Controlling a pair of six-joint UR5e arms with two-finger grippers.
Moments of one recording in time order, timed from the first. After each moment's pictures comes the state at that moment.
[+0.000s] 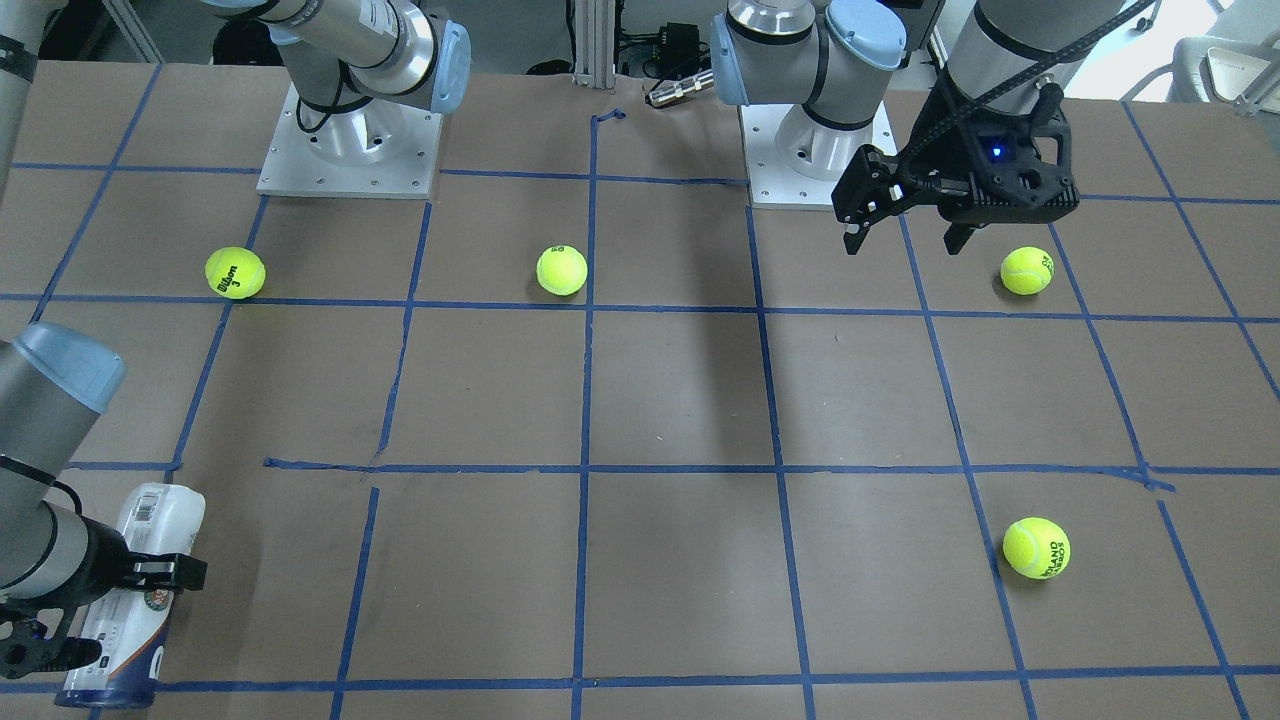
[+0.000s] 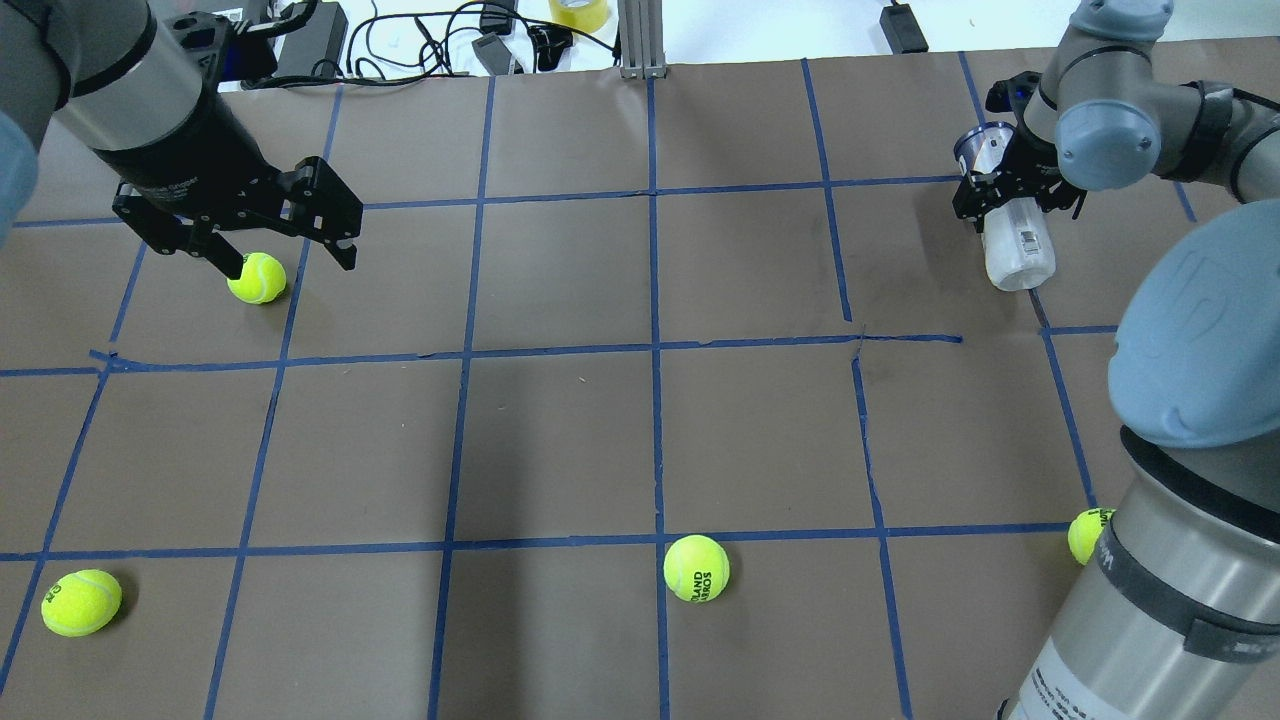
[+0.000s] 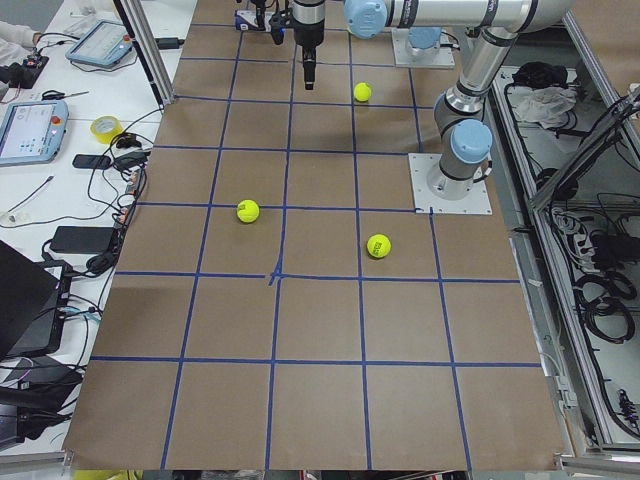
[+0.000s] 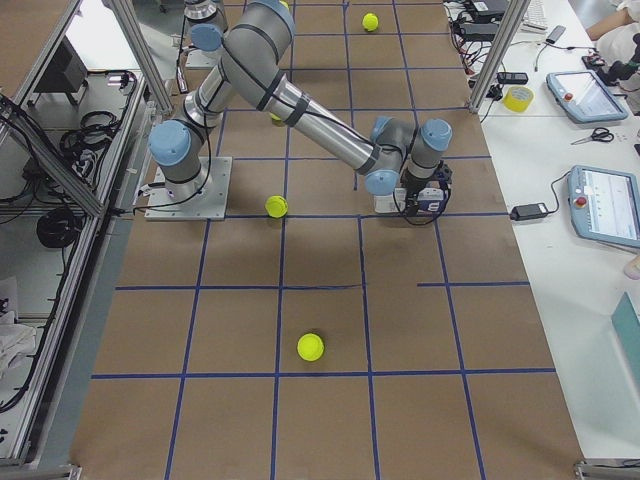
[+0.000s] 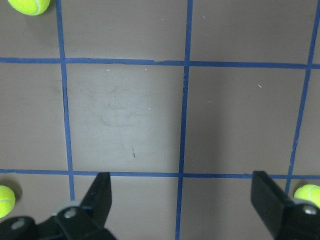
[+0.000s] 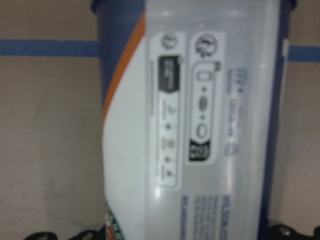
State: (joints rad) left arm -1.49 -1.51 -1.62 -1.58 1.56 0.03; right arm 1.31 -0.91 1.42 -2.04 -1.61 -0.32
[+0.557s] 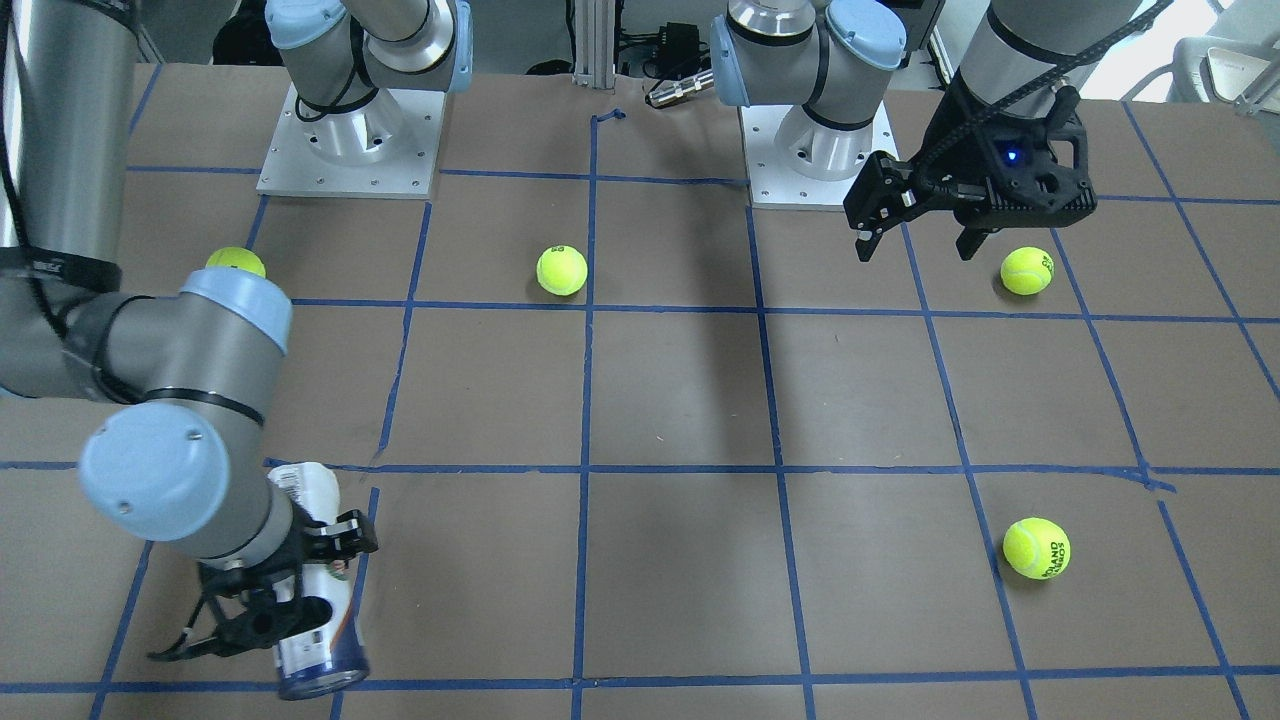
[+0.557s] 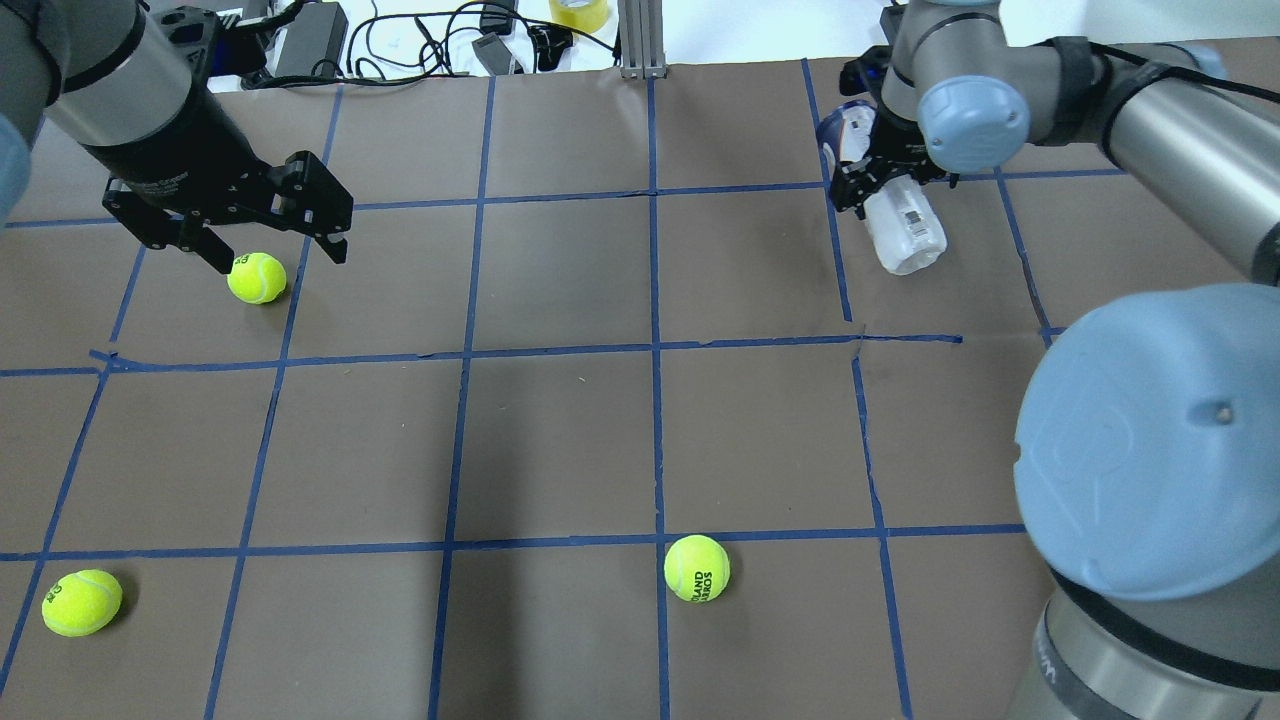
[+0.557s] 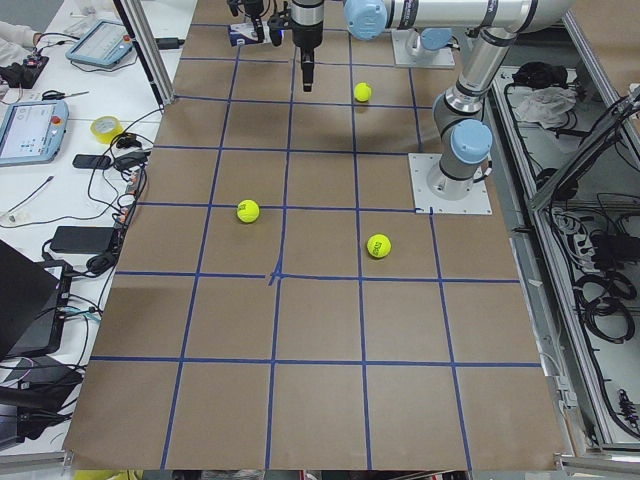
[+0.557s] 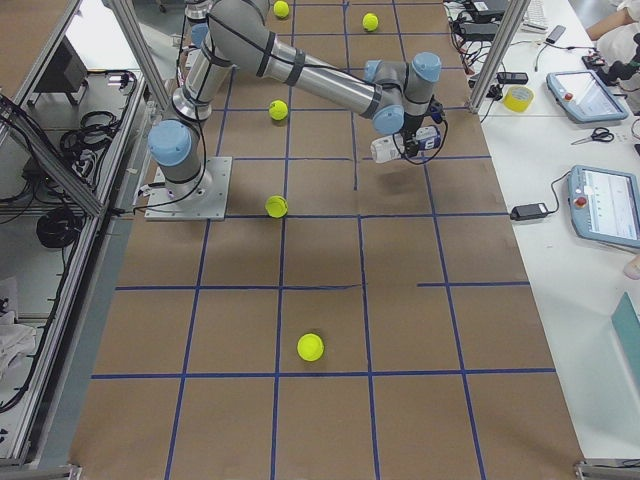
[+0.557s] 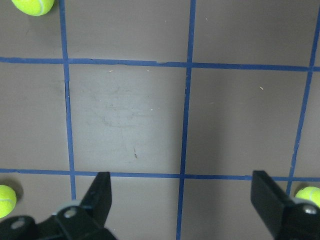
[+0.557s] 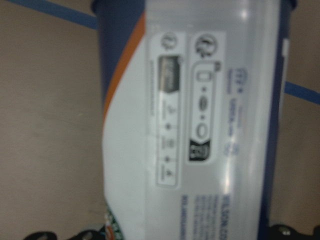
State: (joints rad) left arm -1.47 -1.51 -1.61 -1.56 1.57 0.05; right arm 1.59 -0.97 1.41 -1.99 -1.60 -0.37
